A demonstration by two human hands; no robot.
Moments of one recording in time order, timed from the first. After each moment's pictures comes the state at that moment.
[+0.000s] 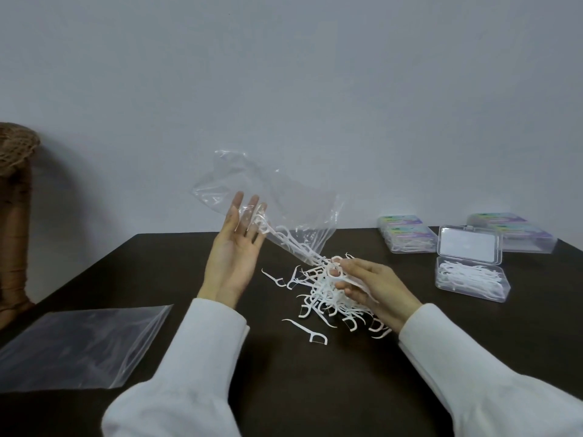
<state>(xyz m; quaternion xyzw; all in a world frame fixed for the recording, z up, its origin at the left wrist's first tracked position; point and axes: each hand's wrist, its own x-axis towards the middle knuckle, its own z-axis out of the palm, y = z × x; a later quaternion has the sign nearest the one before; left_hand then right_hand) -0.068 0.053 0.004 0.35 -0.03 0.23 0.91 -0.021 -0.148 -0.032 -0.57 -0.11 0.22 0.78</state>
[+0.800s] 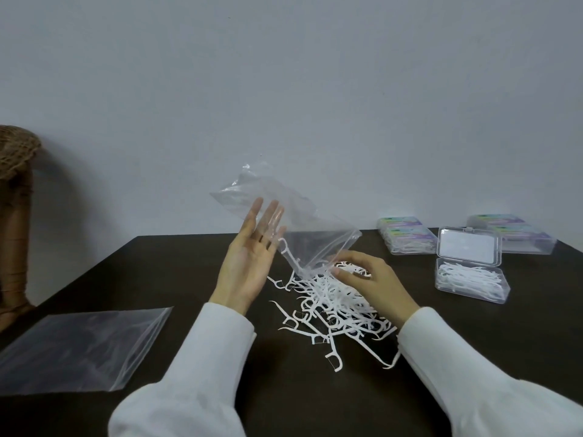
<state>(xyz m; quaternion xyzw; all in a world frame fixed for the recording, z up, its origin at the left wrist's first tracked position) -0.068 0.036 0.000 0.37 -0.05 0.20 0.90 -0.011 -0.152 -0.040 -0.77 -0.31 0.00 0.56</state>
